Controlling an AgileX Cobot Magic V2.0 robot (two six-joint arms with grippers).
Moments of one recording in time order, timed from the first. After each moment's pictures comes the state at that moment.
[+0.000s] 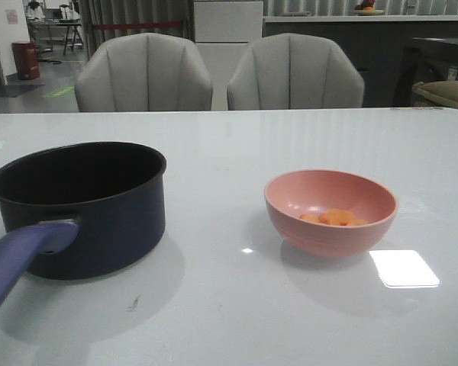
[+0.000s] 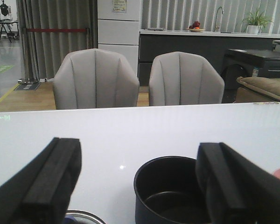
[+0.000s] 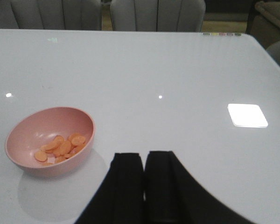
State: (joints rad) left arm -0.19 0.04 -0.35 -0.03 0.35 -0.05; right arm 0.13 0.25 -0.31 0.00 0.41 0.09
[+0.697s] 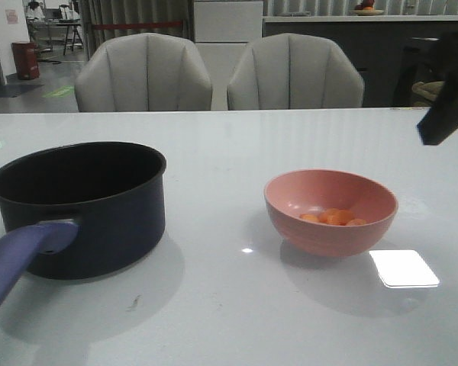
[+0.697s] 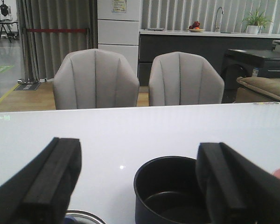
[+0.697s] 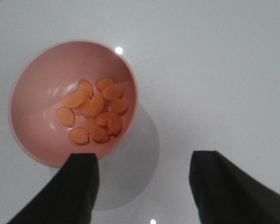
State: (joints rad) left arm -0.19 0.04 -0.35 -0.03 0.35 -0.05; right arm 0.26 1.26 -0.79 0.13 0.48 0.09
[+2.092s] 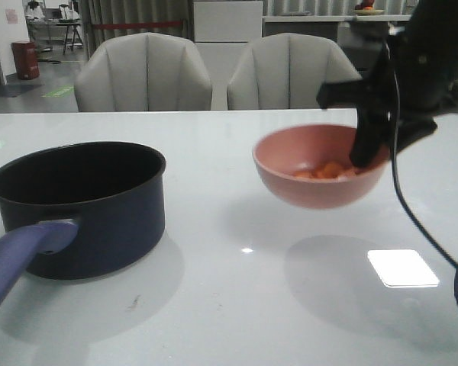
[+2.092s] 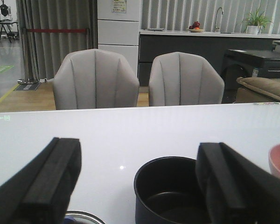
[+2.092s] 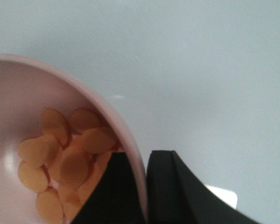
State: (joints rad) left arm -0.19 0.04 -0.35 -0.03 0.35 -0.05; right arm 0.31 1.71 -1.25 0.15 0.66 0.08
